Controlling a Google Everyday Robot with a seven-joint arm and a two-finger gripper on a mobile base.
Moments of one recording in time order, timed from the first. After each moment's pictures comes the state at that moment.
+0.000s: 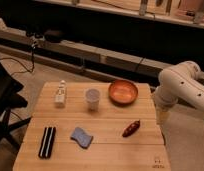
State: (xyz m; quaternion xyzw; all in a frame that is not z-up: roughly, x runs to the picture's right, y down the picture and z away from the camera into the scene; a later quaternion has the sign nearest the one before) arm 0.285 0.108 0.684 -0.28 0.02 0.02 0.96
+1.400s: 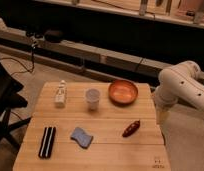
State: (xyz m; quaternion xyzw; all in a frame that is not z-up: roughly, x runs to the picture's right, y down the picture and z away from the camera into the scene) arm 0.291 0.097 0.694 -0.28 0.02 0.03 0.96
